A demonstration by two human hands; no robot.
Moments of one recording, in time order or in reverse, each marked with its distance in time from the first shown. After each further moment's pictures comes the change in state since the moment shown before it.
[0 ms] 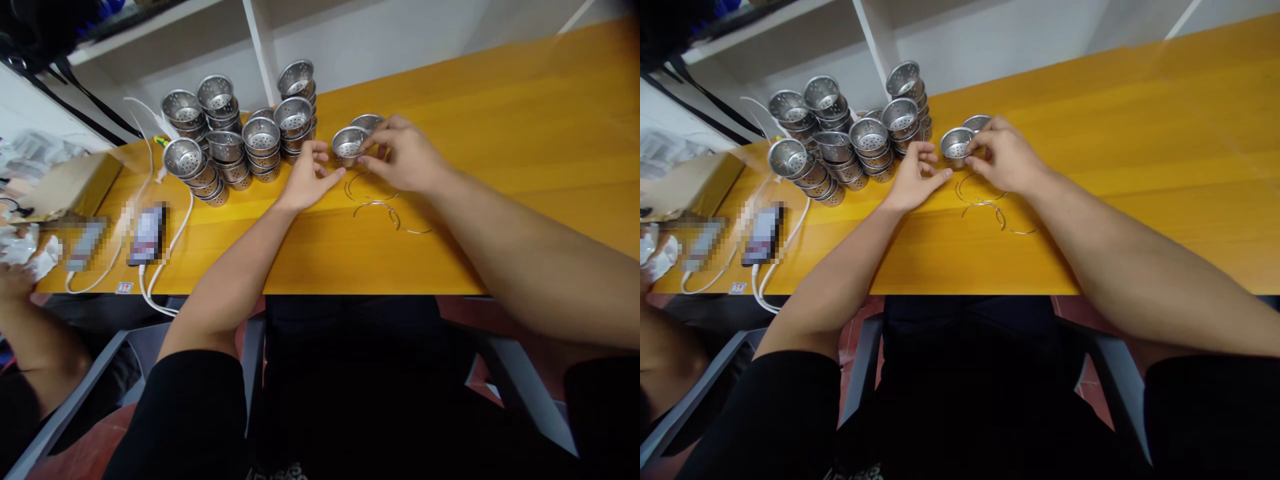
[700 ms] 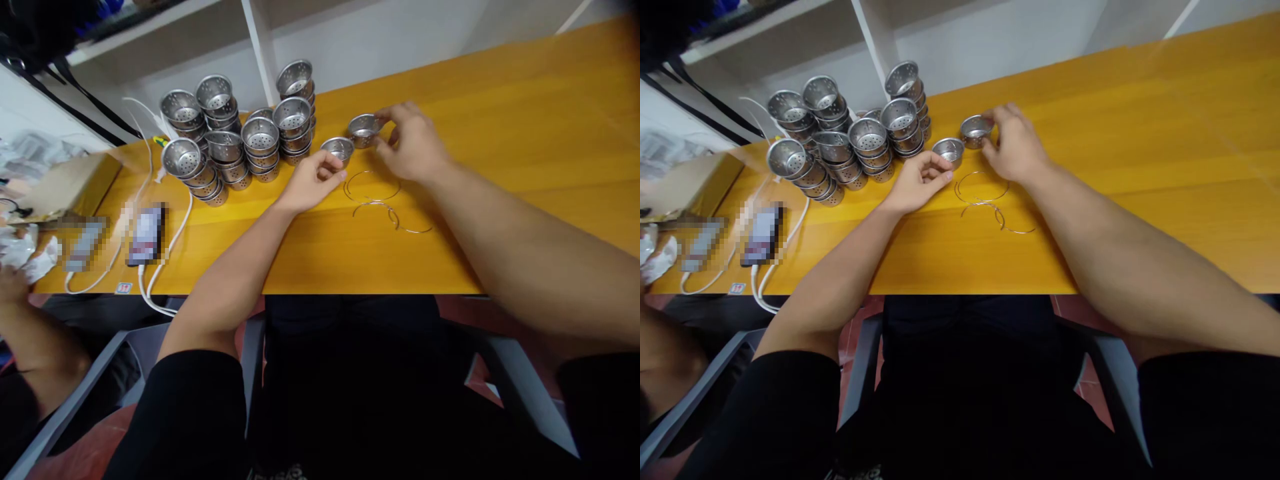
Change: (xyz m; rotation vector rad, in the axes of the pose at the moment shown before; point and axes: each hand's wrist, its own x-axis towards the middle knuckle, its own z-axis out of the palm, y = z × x) left_hand -0.019 0.059 -0.001 -0.079 -0.100 -0.021; right_hand 0.007 0.022 -0.007 -0.215 0.038 0.153
